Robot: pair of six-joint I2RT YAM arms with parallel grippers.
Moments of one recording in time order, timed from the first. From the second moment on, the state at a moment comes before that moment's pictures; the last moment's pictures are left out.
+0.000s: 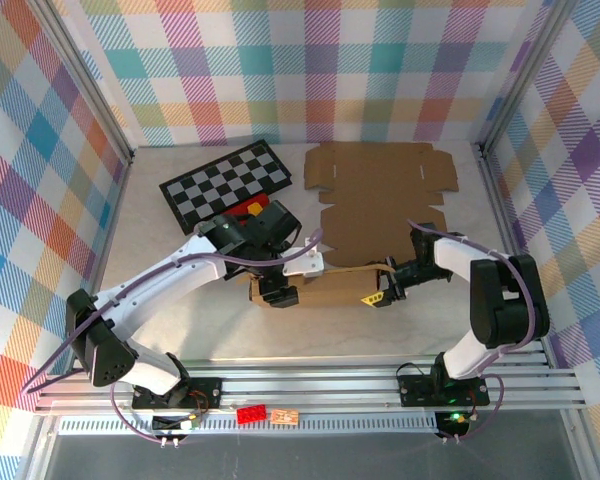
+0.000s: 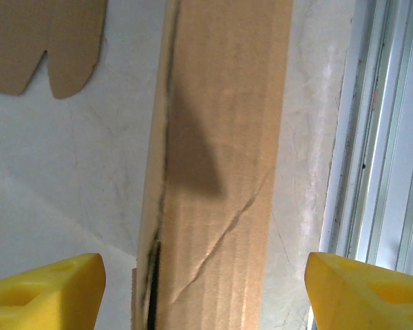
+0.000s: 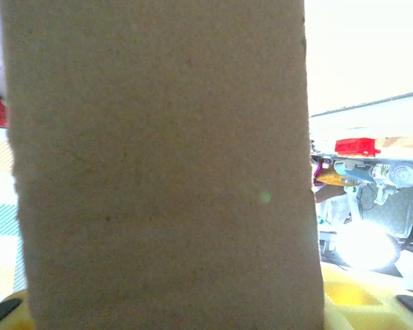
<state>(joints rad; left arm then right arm) -0.85 1.46 1.39 -1.11 0.16 0.56 0.12 1.62 0.81 -0.85 -1.14 1.30</state>
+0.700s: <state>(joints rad) -0.86 1.56 1.32 -0.95 0.09 0.48 -0.03 1.64 0.95 -1.01 -0.96 1.13</state>
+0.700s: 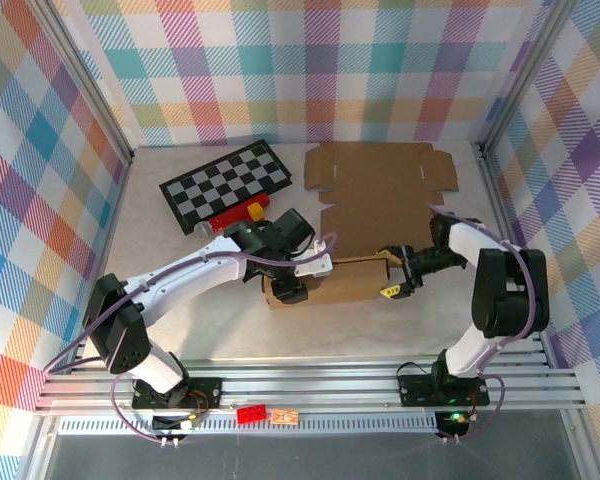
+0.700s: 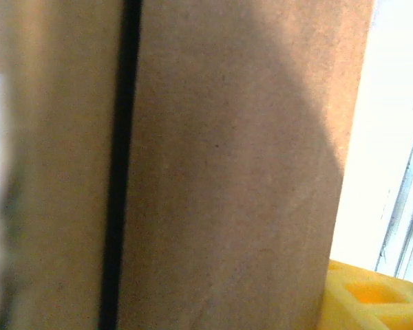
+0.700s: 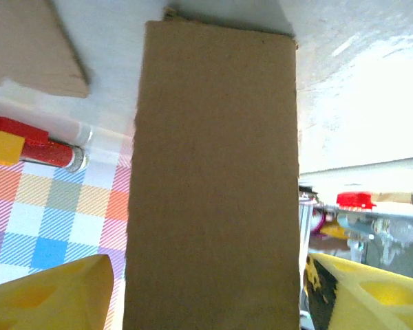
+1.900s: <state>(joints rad) -0.85 1.59 1.36 -0.95 0.11 0.34 0.52 1.01 0.84 -0.71 -0.12 1.37</state>
